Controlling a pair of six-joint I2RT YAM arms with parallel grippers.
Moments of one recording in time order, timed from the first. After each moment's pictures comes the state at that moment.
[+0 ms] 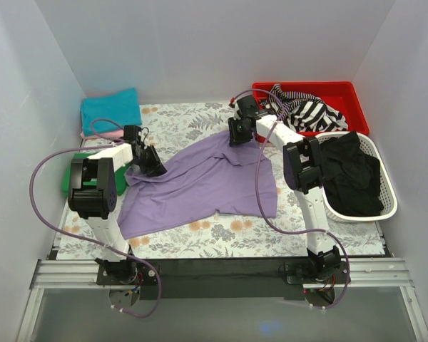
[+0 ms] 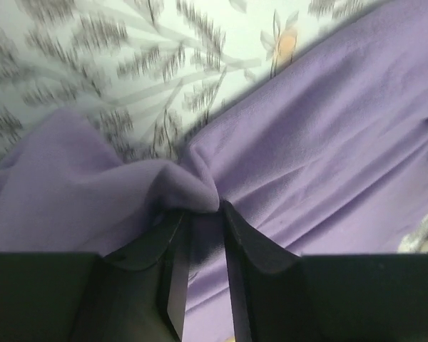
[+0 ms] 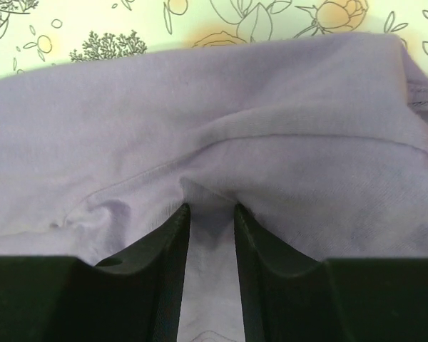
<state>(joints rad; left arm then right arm) -0.03 1.84 1.12 -0.43 0.37 -0.51 0.43 2.39 2.01 -0.60 -0.19 0.17</state>
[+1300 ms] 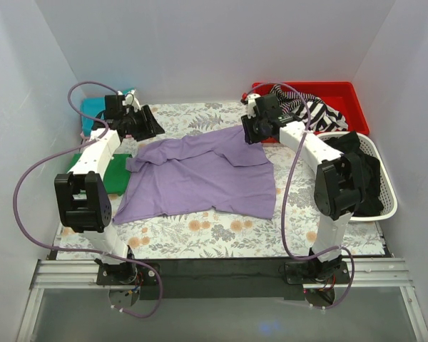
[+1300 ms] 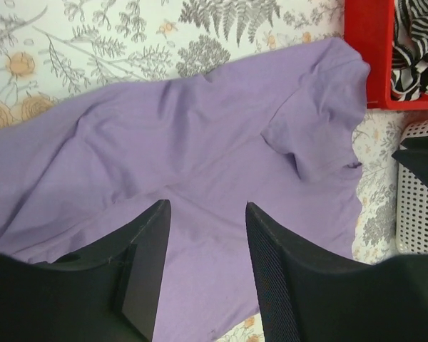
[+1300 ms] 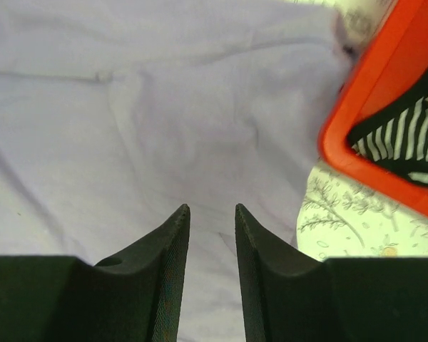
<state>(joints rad) -0.01 1.72 1.44 -0.44 0.45 -0.36 0.42 1.89 1.60 -0.51 -0.11 -0.01</state>
